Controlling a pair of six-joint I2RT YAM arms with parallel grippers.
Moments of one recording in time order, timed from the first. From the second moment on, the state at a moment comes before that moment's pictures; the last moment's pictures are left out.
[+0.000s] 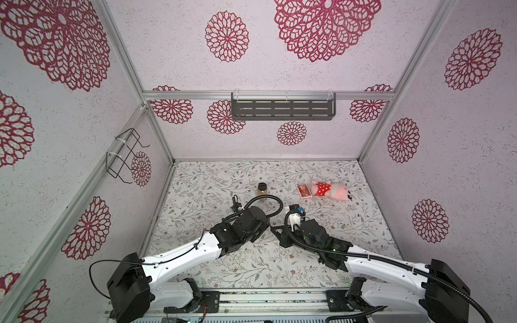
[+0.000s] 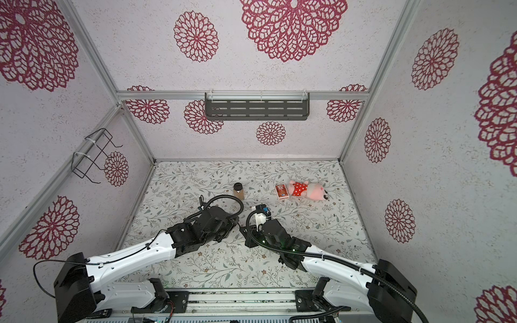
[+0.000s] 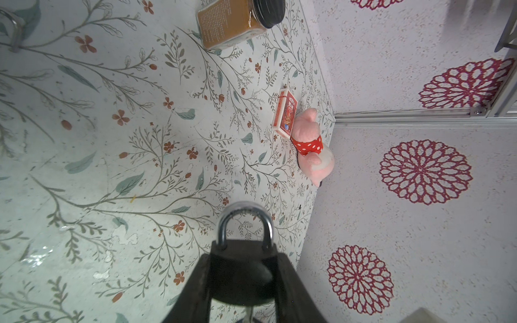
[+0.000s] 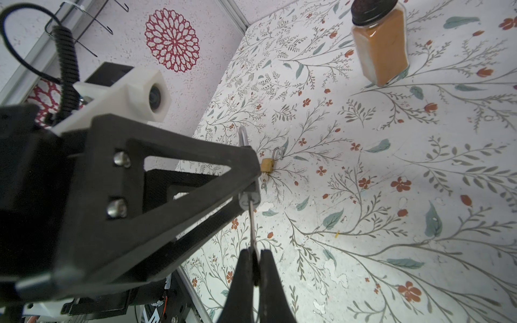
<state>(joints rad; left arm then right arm) -0.93 1.27 0.88 -0.30 -0.24 -1.55 0.98 1.12 0.57 0.16 0.00 0.76</state>
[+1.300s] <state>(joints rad) -0.94 1.28 0.93 -0.32 -0.23 -1.53 0.88 1.15 0.72 -0.02 -0.16 0.63</state>
